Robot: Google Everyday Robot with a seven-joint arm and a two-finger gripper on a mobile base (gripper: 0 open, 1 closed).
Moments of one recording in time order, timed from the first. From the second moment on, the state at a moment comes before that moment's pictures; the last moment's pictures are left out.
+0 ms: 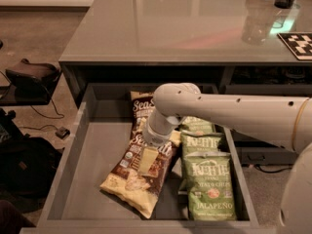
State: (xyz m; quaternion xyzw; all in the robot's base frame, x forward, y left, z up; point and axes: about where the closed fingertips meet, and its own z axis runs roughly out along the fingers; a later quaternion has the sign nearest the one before) arm 0.532 0.041 0.606 -0.68 0.70 0.16 0.13
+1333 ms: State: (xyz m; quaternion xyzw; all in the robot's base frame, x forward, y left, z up) arm 0.532 0.041 0.612 -0.68 0.70 0.16 0.13
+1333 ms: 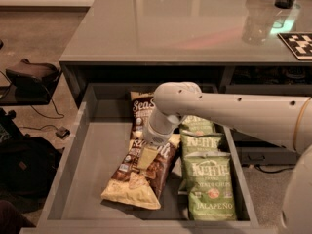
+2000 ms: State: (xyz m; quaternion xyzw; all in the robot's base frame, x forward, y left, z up) arm 0.509 0.021 0.737 -0.70 0.65 0.19 0.24
